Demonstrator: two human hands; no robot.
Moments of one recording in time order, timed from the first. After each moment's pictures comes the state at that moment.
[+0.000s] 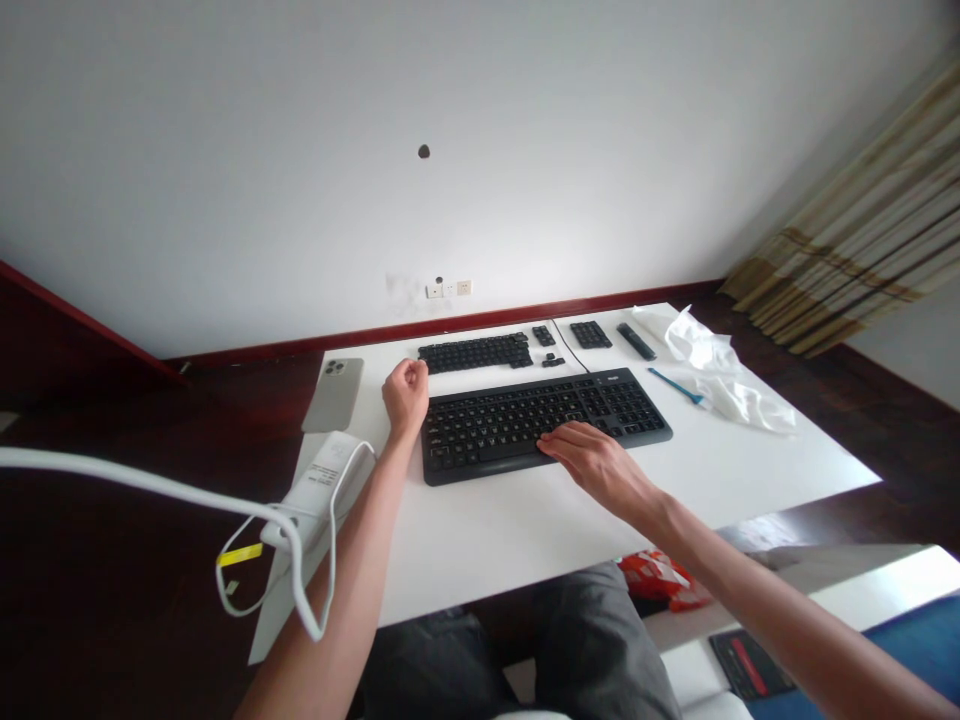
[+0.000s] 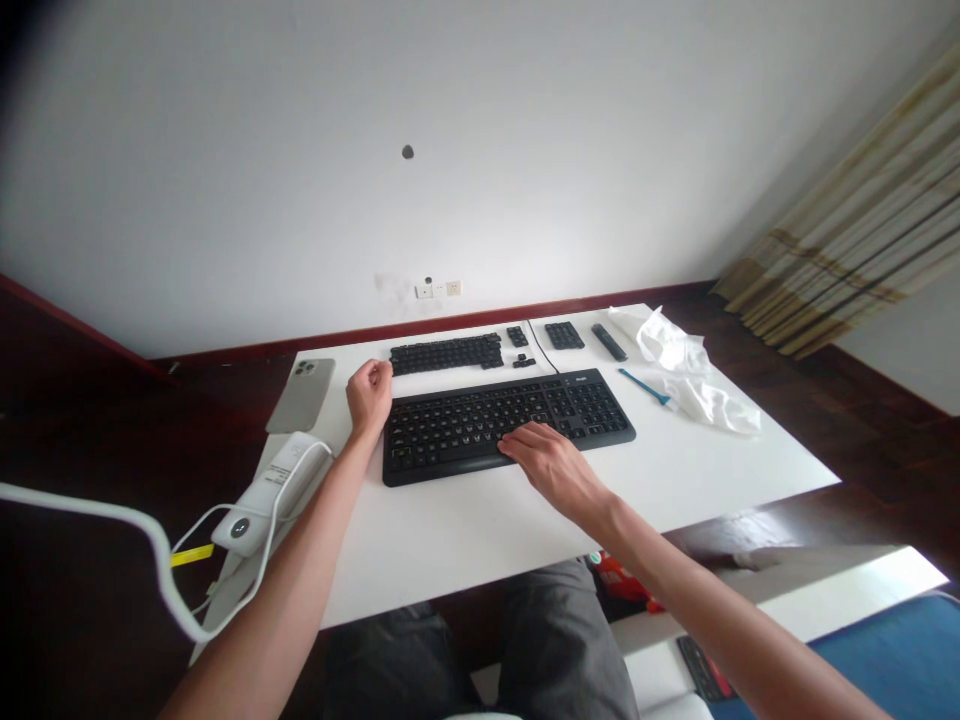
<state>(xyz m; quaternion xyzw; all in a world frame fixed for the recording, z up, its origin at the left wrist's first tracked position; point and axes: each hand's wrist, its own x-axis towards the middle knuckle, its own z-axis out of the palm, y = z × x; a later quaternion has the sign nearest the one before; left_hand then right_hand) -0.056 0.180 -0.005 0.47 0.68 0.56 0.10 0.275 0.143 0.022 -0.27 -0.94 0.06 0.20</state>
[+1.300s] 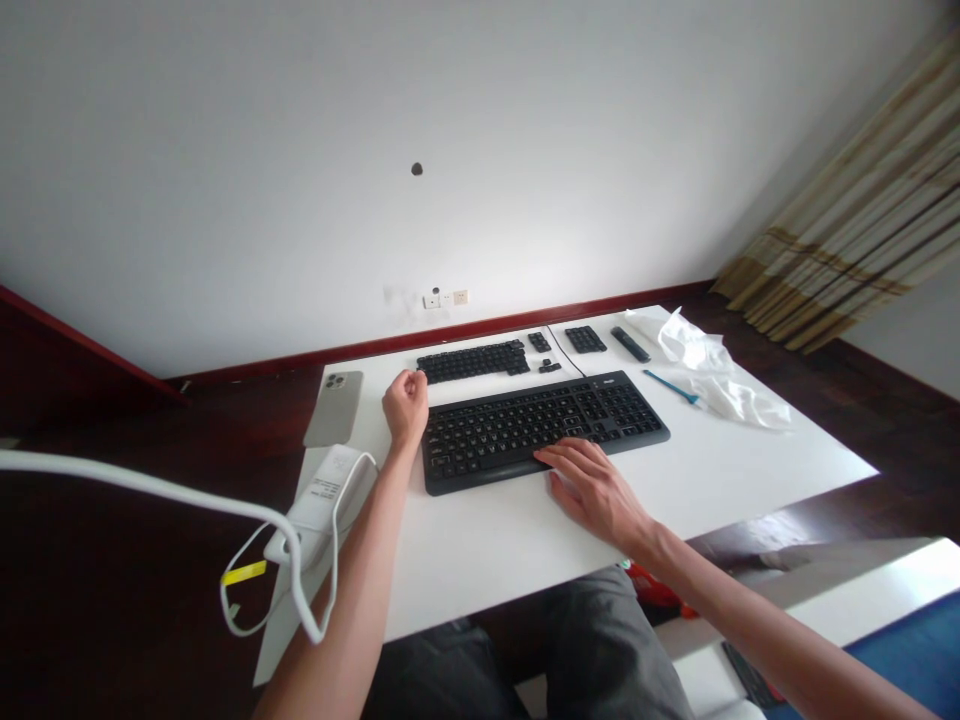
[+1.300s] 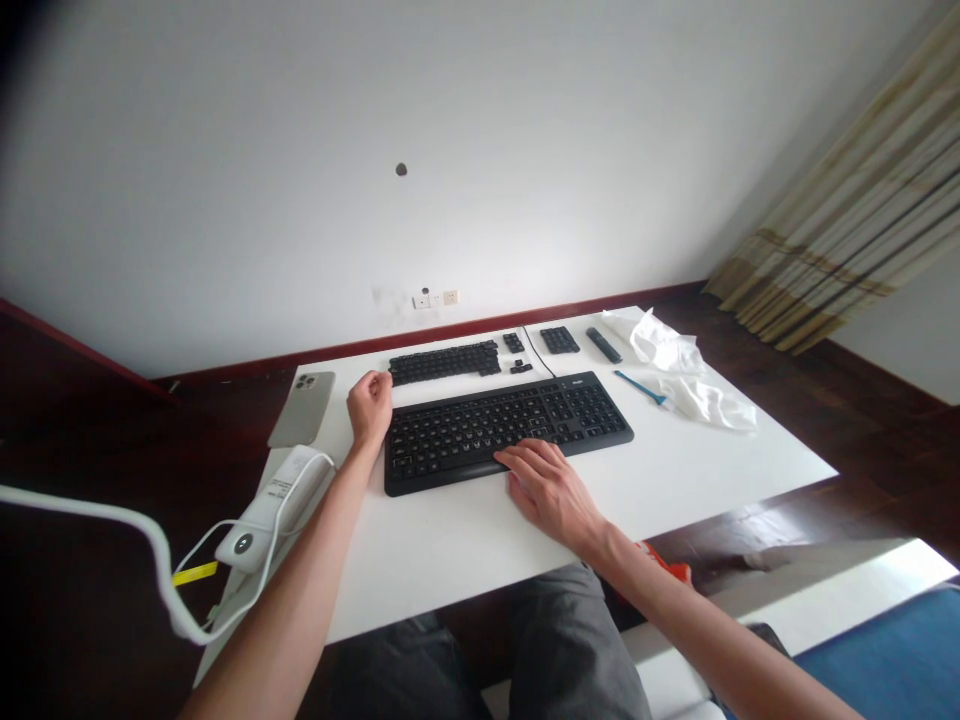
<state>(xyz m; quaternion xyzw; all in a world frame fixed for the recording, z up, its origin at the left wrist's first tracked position) -0.056 0.178 -0.005 0.47 0.68 0.55 0.10 0.276 0.111 -0.004 -0.32 -0.91 0.06 0.27</state>
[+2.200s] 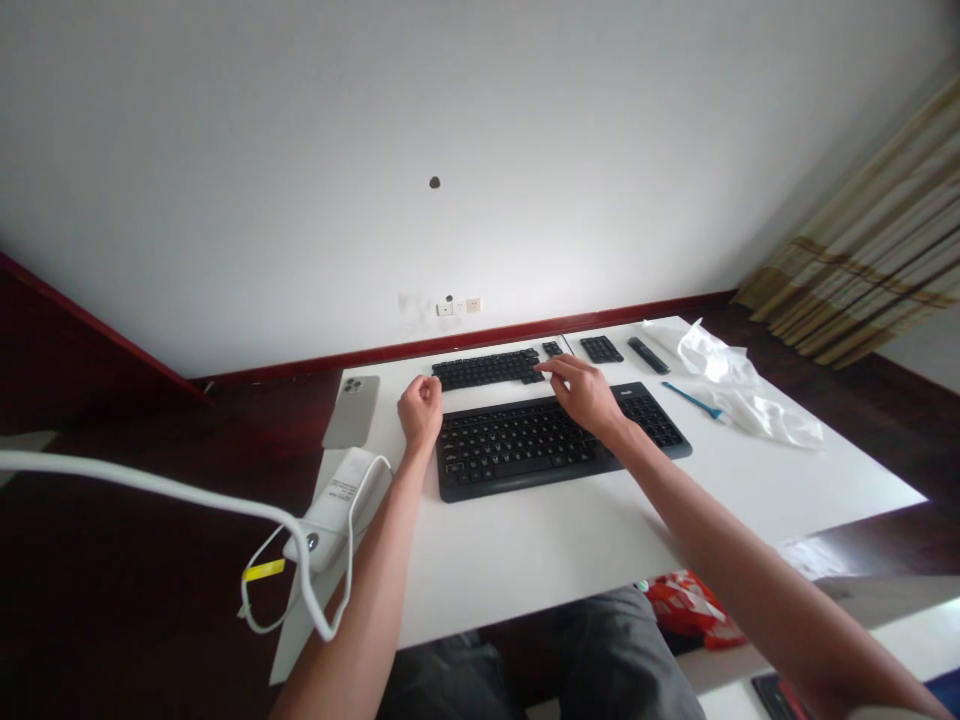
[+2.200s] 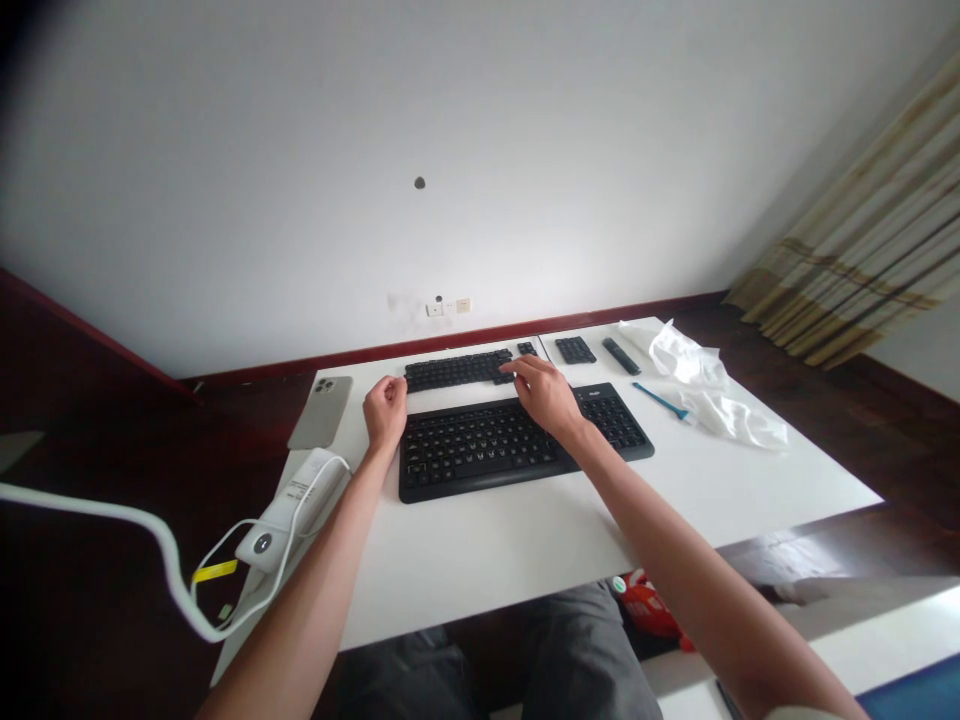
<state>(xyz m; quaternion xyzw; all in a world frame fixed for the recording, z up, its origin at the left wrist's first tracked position) -0.058 0.180 -0.006 0.46 0.69 0.55 0.10 0.229 0.247 0.038 -0.37 -0.86 0.08 0.36</state>
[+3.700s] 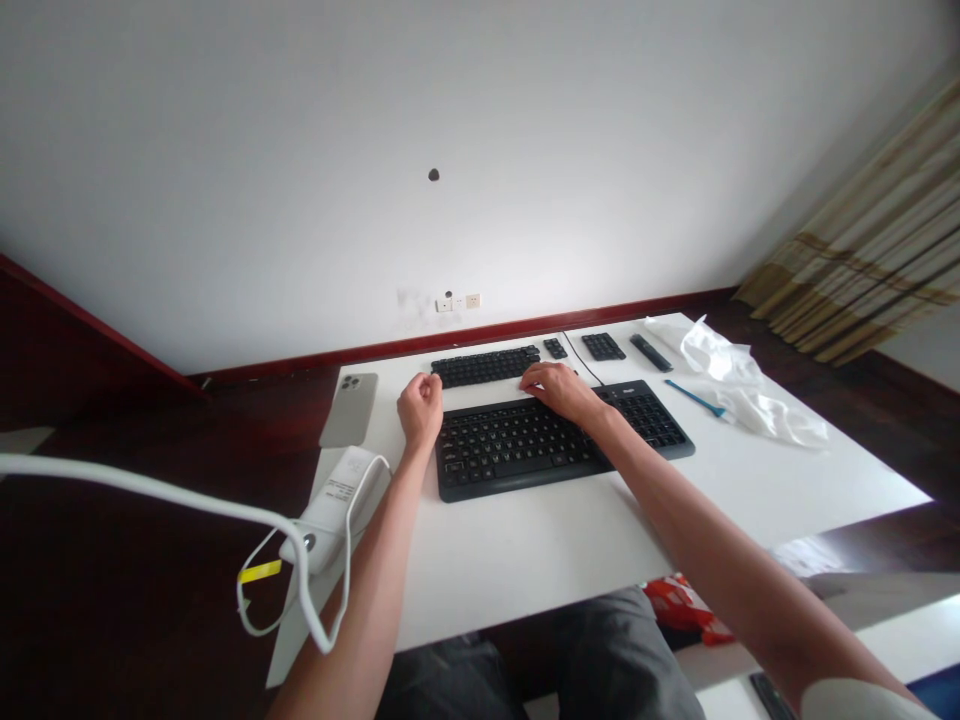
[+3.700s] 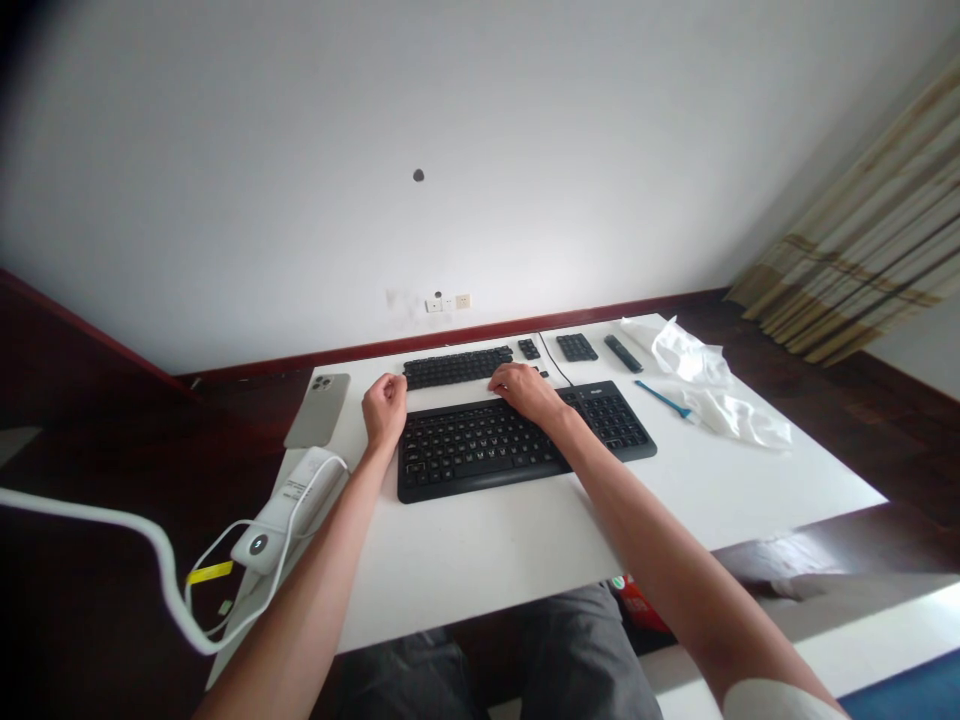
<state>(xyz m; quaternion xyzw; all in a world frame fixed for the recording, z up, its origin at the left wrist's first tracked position) -0.057 0.180 -0.007 0.47 0.68 0.56 0.10 0.207 0.279 0.021 -0.31 -0.93 0.11 0.19</state>
